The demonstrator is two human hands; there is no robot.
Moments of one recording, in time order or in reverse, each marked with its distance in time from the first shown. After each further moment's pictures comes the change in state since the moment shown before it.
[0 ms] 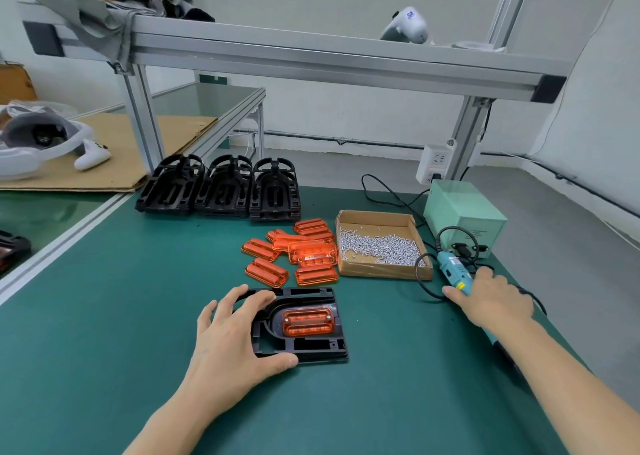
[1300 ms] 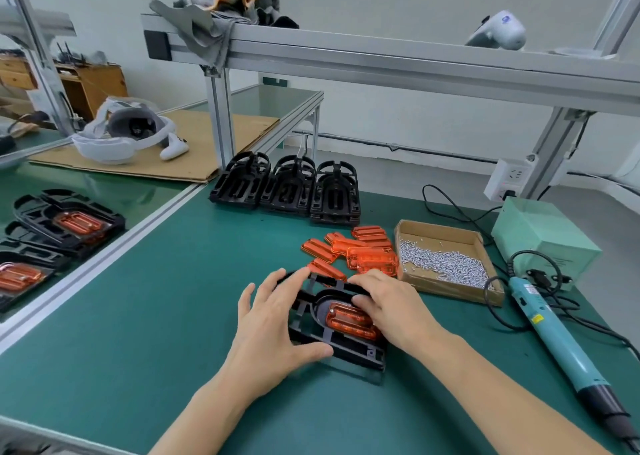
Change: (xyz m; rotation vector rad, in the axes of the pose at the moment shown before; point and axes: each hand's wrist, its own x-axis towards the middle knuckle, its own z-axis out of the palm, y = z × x) left_hand 0.000 -0.010 -0.025 -0.030 0.097 0.077; right_hand -0.092 -0.162 -0.011 0.401 0.011 -1.050
